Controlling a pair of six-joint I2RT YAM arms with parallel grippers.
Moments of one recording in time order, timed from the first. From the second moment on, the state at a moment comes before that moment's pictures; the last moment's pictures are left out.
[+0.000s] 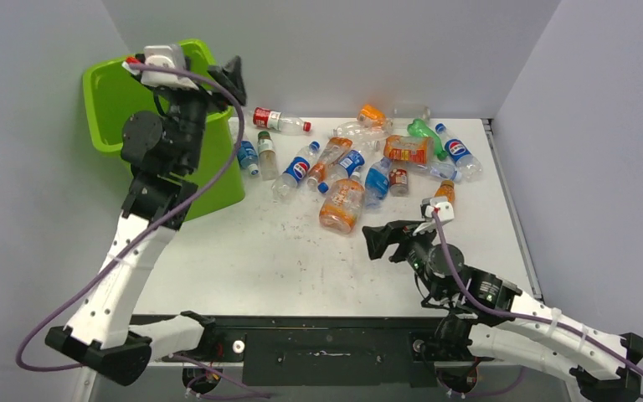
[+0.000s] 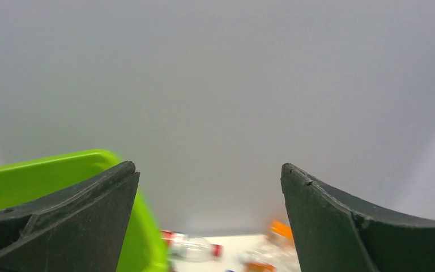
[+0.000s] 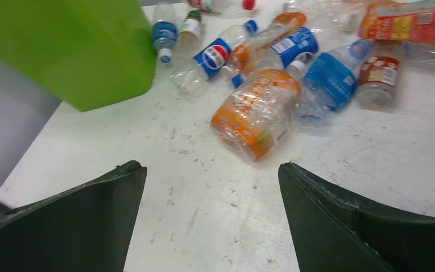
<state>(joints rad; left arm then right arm) -0.34 1.22 1.53 0.11 -0.30 -0.06 1.09 0.58 0.65 -0.24 0.58 0.44</state>
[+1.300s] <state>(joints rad) -0.77 0.89 0.88 -0.20 -0.23 -0.18 0.07 1.71 0.88 0.01 0.51 0.47</state>
